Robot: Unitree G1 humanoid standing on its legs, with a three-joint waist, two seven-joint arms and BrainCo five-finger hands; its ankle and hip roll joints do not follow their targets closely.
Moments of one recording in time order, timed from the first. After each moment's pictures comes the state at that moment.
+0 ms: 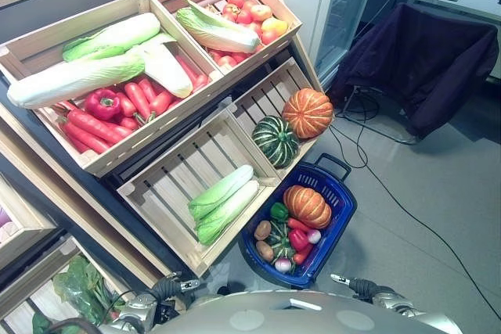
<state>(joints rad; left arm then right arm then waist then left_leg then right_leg) 0.02 0.28 -0.20 1.29 -0.18 -0.10 -0.19 -0.05 -0.29 0.13 1.36 0.16 0.06 0.07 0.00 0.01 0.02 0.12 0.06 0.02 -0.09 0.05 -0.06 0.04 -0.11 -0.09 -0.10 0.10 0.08</state>
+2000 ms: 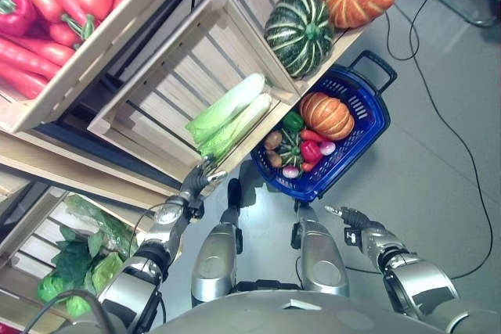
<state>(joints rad) -0.29 0.27 -0.32 0.89 -0.55 -0.33 -0.23 -0.36 -0.32 0.17 1.30 0.32 0.05 0.00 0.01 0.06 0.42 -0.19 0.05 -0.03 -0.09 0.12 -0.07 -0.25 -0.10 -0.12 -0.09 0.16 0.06</state>
